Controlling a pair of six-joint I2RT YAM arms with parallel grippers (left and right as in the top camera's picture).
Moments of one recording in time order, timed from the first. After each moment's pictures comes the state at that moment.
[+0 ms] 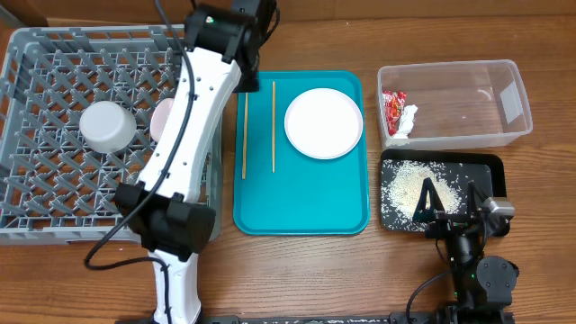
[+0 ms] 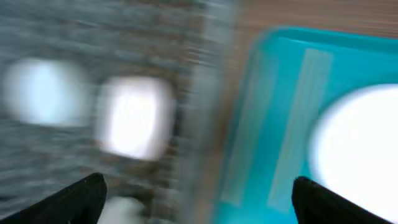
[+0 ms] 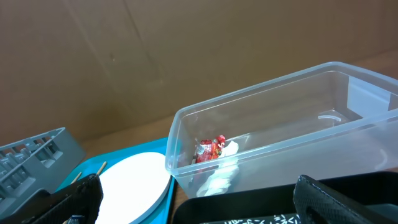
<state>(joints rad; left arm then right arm) -0.35 2.12 2.37 -1.56 -0.42 -0.49 -0.02 0.01 0.02 -0.03 -0.07 0.33</state>
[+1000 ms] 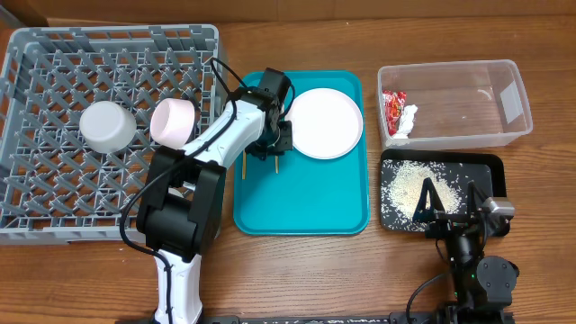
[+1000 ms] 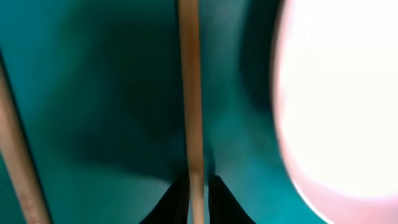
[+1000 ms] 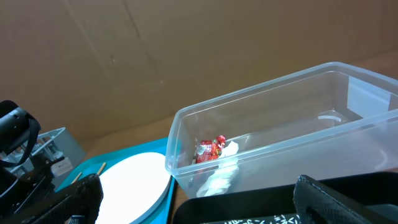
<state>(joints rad) -0.39 2.13 1.54 -0.82 0.07 -0.42 -0.02 0.01 0.02 -0.03 -0.07 0.33</state>
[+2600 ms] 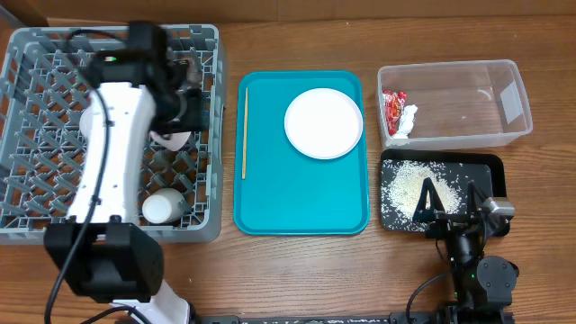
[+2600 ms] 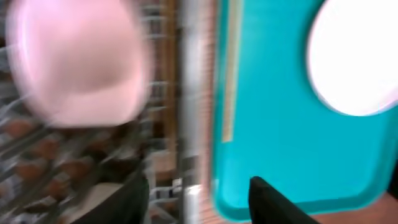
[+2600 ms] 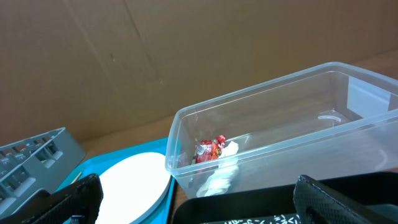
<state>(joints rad) -0.04 1.82 1.76 -1.29 0.16 -0.10 -0.02 0.01 0.02 -0.03 -0.07 0.33</state>
